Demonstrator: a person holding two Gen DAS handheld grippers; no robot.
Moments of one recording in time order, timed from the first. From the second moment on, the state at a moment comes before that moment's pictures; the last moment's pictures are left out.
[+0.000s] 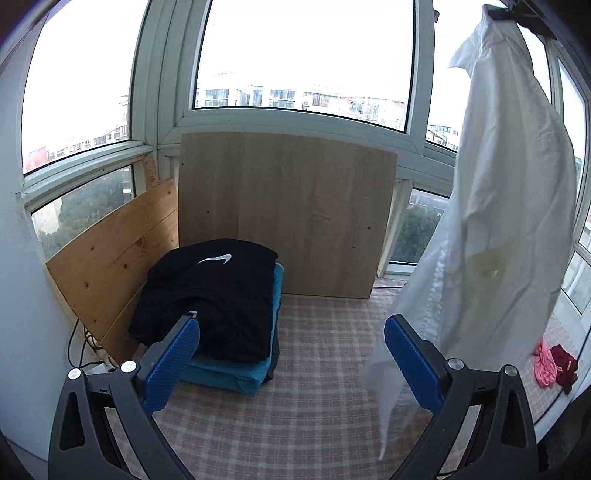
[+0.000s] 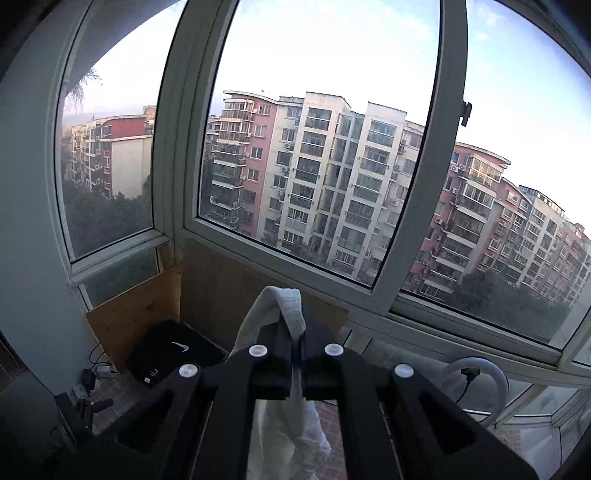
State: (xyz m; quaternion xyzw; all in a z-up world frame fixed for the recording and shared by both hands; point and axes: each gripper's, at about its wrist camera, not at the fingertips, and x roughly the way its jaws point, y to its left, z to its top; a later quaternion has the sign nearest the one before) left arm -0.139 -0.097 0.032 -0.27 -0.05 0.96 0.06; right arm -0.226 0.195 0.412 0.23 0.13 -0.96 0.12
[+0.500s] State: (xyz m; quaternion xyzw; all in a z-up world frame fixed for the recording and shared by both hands) left arm -0.168 0.029 -0.023 -0.34 0.03 0.92 0.18; right arm -0.217 0.444 0.238 0.41 0.09 -0.91 -0.06
